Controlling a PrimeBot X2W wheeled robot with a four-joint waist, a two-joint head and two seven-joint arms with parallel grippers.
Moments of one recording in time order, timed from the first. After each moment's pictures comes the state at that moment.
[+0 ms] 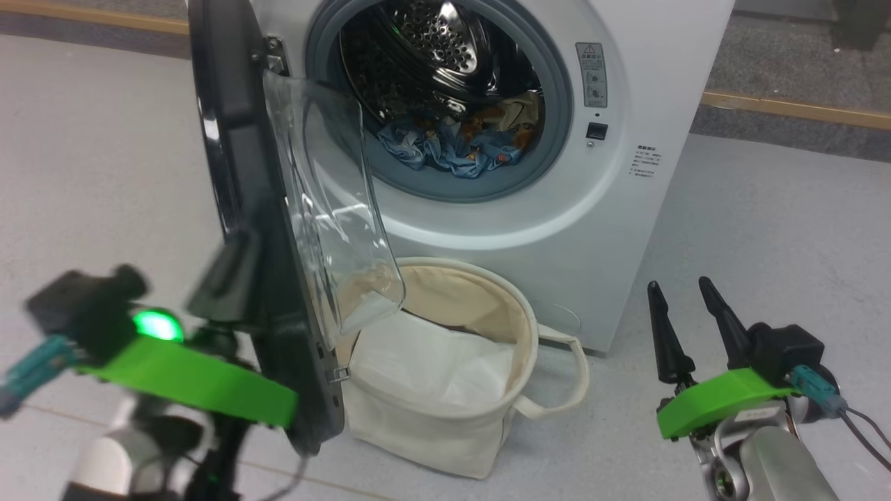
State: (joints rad) left arm -0.26 0.23 -0.14 -0.34 -0.56 0.02 0.19; right arm -0.24 -0.08 0.07 0.37 0.20 0.12 -0.25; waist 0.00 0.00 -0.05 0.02
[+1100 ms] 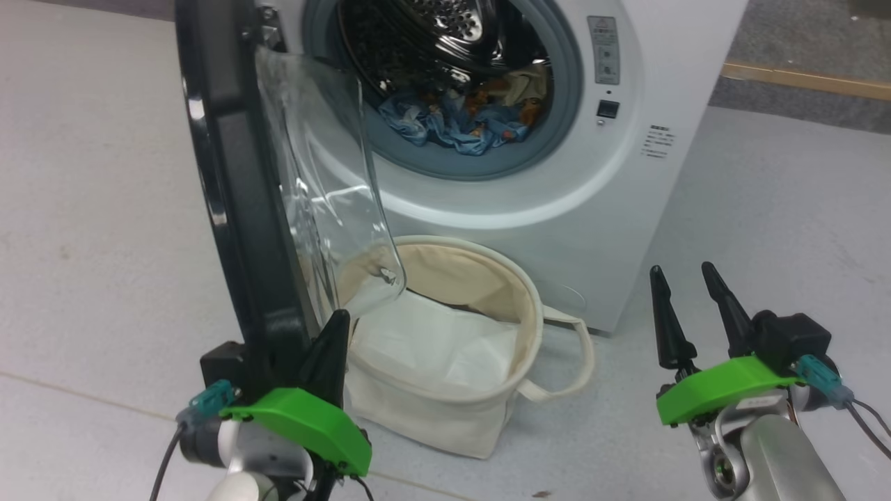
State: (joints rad) left arm -0.19 0.11 -0.32 0.02 -0.46 0.18 0.13; right arm -0.26 -0.07 0.06 0.35 0.21 0.12 -0.25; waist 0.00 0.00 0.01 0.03
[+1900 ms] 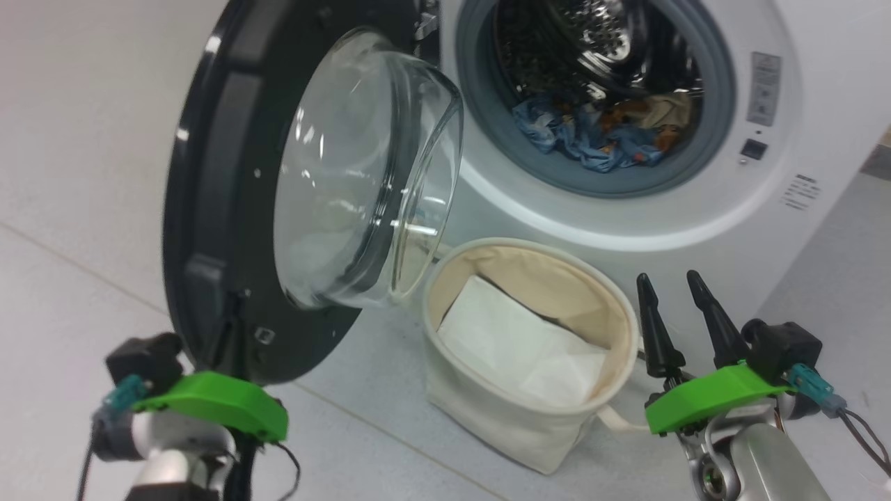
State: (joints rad) left arm -0.23 0.18 -0.20 0.16 -0.46 0.19 0.00; right arm -0.24 -0.06 0.09 0.34 0.26 0.12 -0.25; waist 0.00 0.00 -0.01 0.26
